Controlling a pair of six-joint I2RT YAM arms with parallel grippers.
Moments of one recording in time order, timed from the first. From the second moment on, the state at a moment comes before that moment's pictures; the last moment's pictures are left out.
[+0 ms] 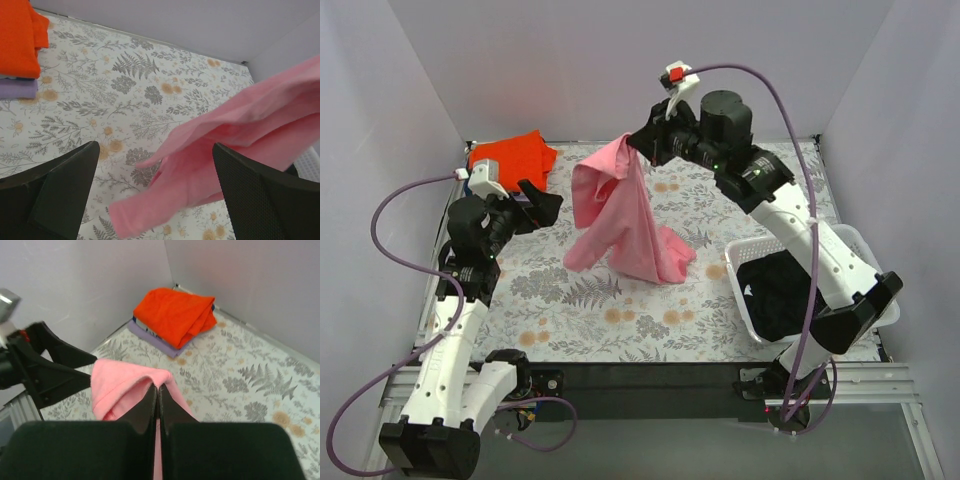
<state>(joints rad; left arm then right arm) -0.07 0.86 0.89 -0.21 0.26 -0.46 0.71 1.58 1.91 -0.40 -0.23 0.20</state>
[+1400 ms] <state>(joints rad) -0.64 1.10 0.51 -0.42 -0.25 -1.04 0.61 1.56 0.93 -0.29 -0.04 0.35</state>
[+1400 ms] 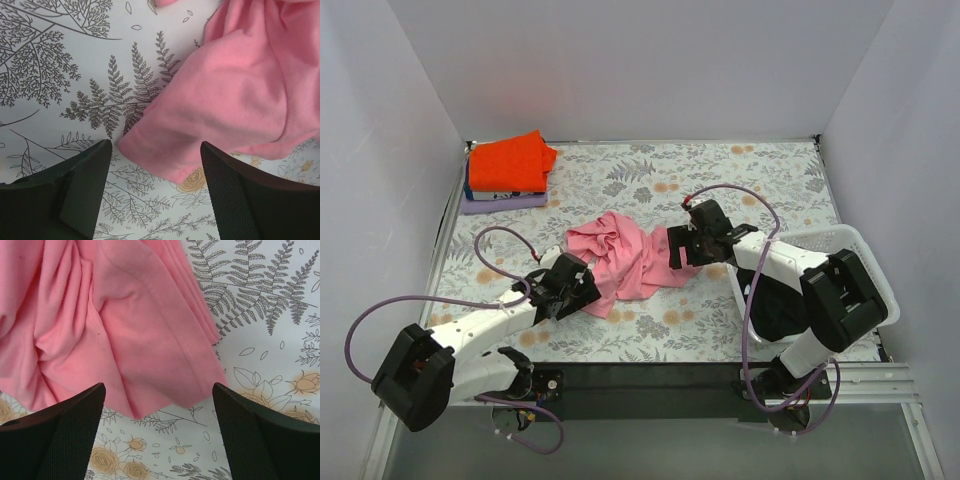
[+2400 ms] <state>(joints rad) -0.64 1.15 0.47 -0.29 -0.22 -1.05 0.50 1.60 0.87 -0.26 0.01 0.39</state>
